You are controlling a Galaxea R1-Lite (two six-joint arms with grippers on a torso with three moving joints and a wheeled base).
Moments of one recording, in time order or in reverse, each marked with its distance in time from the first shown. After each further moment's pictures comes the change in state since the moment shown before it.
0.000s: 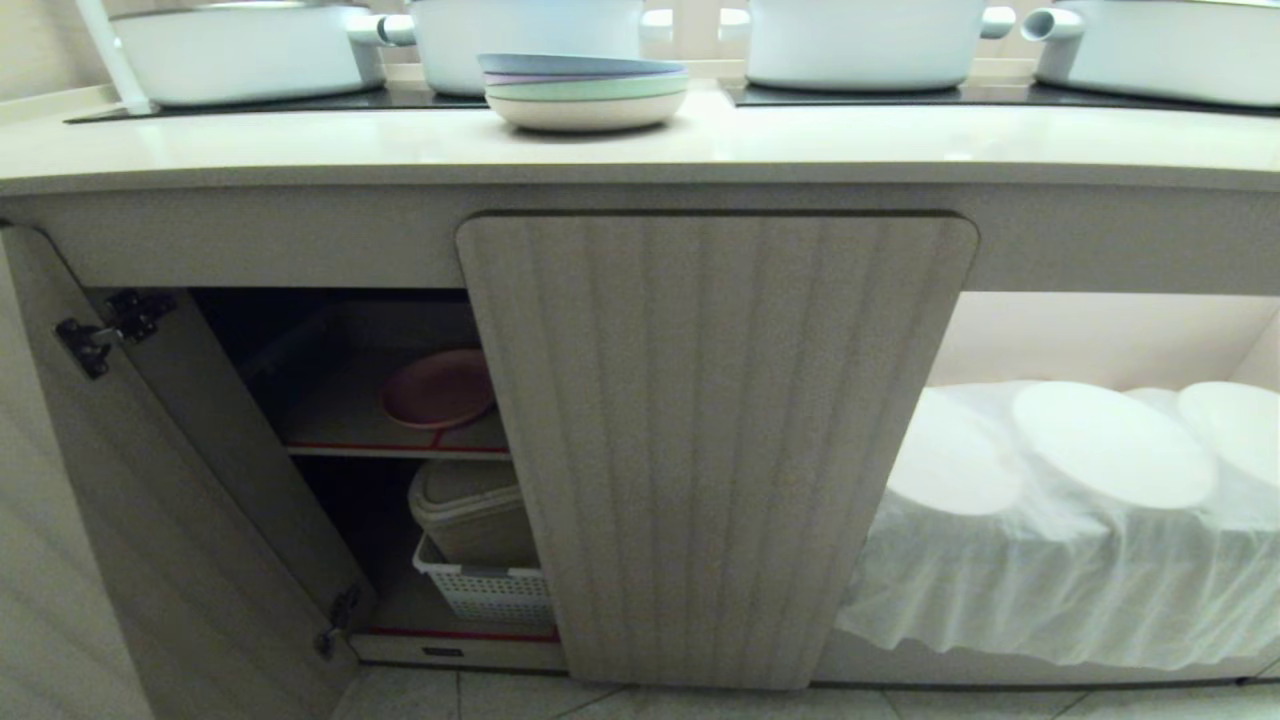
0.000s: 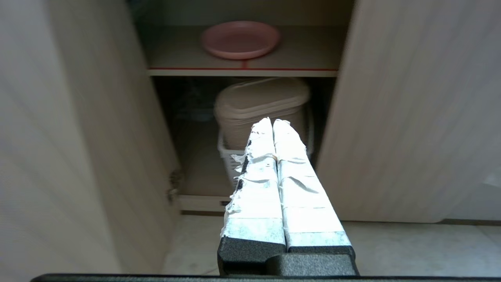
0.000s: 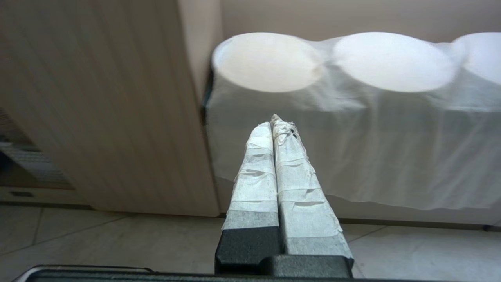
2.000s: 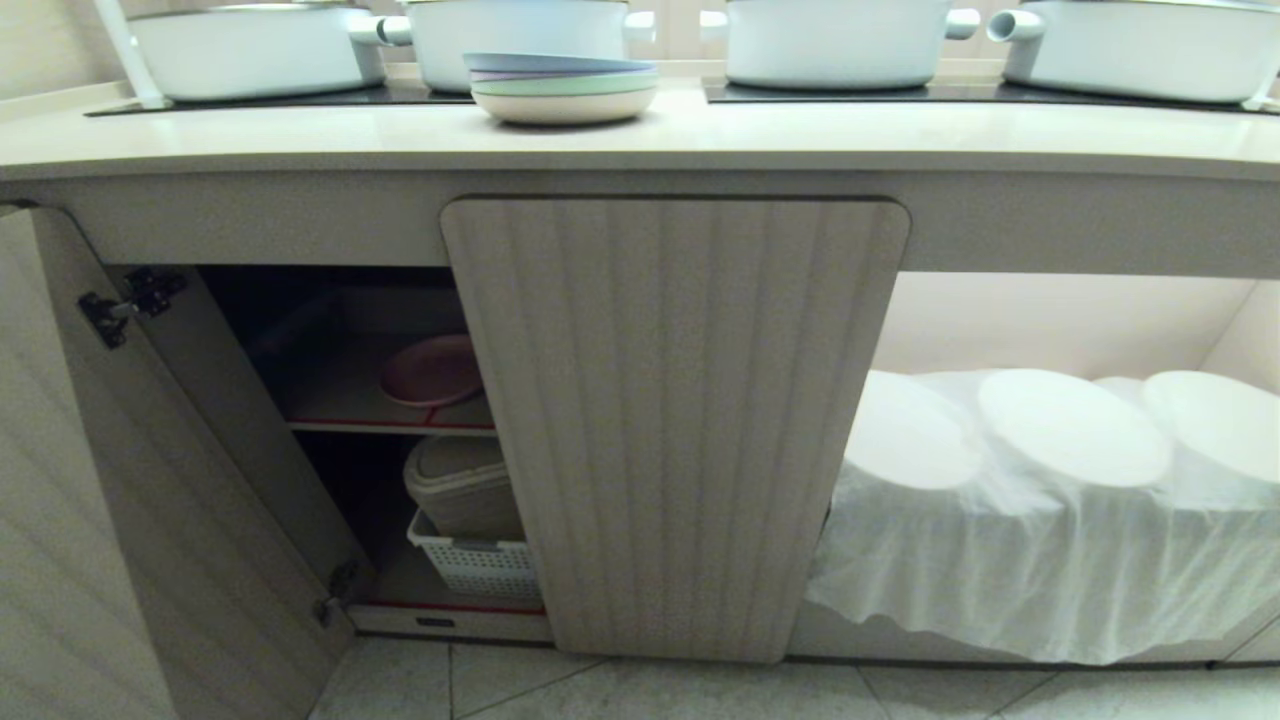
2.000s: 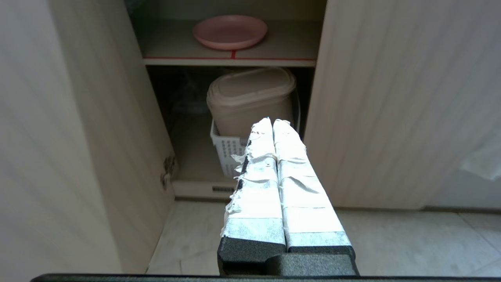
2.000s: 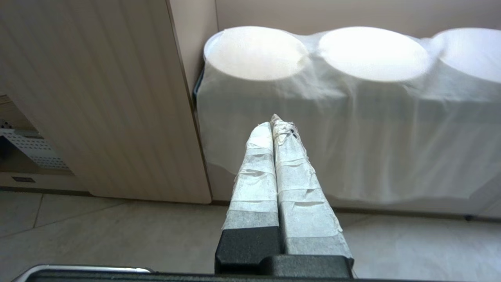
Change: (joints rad) left arm 0.000 0.000 0.000 0.000 0.000 0.000; right arm 0.000 0.000 0.000 0.000 0.000 0.000
